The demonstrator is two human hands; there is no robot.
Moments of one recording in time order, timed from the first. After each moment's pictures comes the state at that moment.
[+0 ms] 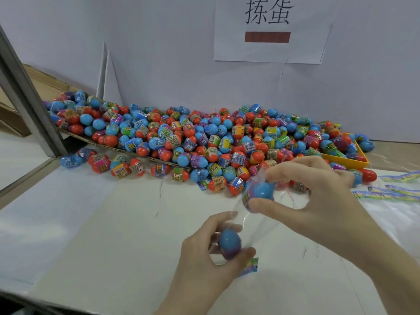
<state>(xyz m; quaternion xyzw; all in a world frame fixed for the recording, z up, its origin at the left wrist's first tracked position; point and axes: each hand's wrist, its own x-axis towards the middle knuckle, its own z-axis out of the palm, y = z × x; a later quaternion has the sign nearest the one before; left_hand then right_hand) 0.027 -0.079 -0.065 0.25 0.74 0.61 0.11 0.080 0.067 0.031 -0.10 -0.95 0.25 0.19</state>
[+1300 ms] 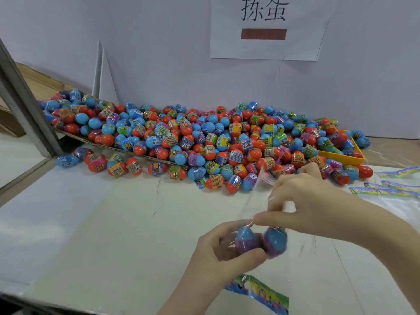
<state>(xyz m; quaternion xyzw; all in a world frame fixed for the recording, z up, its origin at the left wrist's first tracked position) 0.028 -0.070 -0.066 0.21 0.59 0.70 0.33 0.065 0.094 0.026 0.04 -1.00 0.05 -0.05</state>
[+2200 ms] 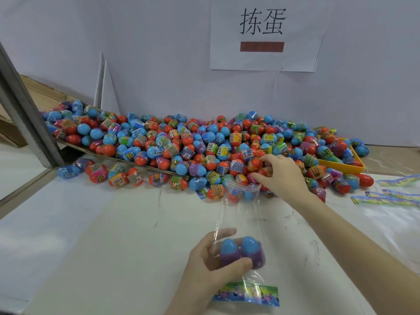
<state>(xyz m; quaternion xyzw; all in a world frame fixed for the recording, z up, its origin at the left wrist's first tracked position) 0.014 -0.075 -0.092 0.17 0.60 0.71 0.32 -0.030 0.160 -0.053 -0.22 -0.95 0.10 0.17</state>
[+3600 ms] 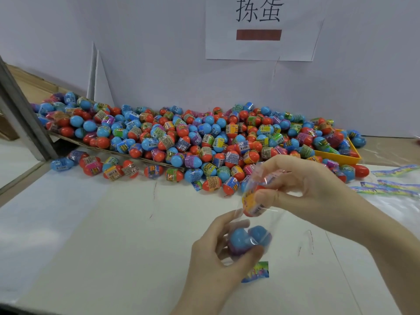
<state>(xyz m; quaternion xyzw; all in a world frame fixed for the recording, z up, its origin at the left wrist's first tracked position) 0.033 -0.060 -0.079 0.22 0.68 0.68 0.17 0.069 0.092 0.026 0.00 -0.91 0.41 0.11</state>
